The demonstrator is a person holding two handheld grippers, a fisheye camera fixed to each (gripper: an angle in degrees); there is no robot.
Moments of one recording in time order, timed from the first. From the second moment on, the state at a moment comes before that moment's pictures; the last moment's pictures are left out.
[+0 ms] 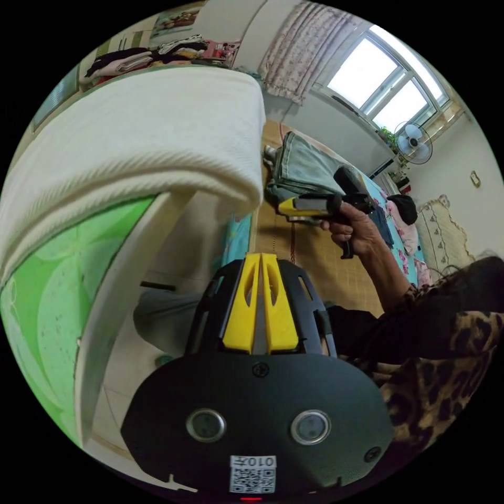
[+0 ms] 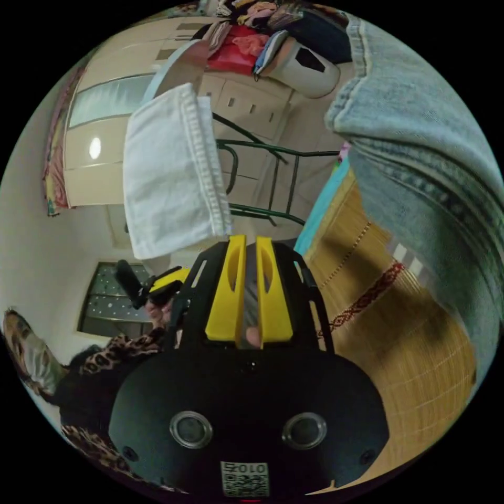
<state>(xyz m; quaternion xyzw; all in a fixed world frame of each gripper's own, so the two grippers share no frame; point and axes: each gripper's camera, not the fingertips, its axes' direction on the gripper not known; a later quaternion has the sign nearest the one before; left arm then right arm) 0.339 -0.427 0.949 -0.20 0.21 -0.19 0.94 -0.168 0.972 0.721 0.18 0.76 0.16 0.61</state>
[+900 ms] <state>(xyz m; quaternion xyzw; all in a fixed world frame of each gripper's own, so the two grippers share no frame) 0.337 -0.418 0.909 -0.13 0.15 -0.21 0.96 -0.111 0.991 0.676 0.18 0.42 -0.05 0.89</state>
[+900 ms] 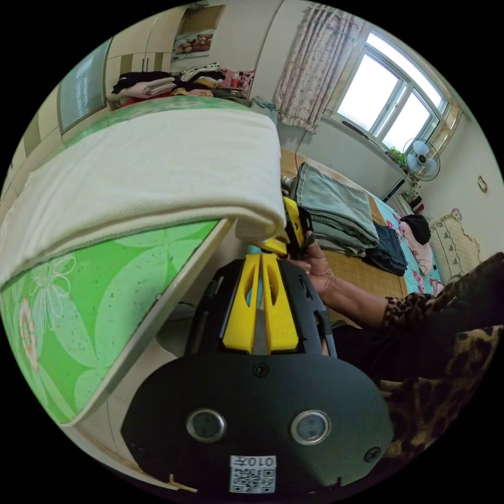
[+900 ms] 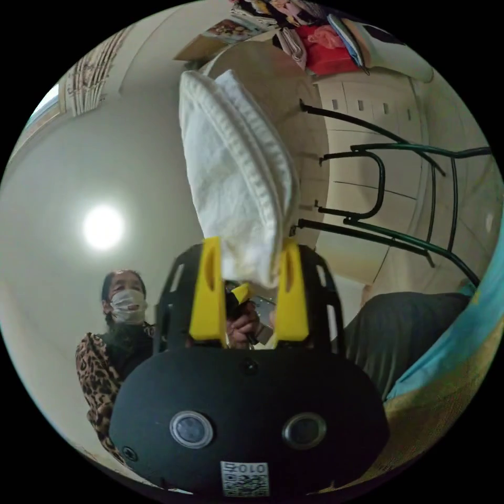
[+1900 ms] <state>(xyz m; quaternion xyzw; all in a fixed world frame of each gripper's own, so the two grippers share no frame) 0.061 -0.218 0.653 0.06 -0.05 -0.56 0.83 -0.148 0.939 0.808 0.19 0.63 0.04 0.75</state>
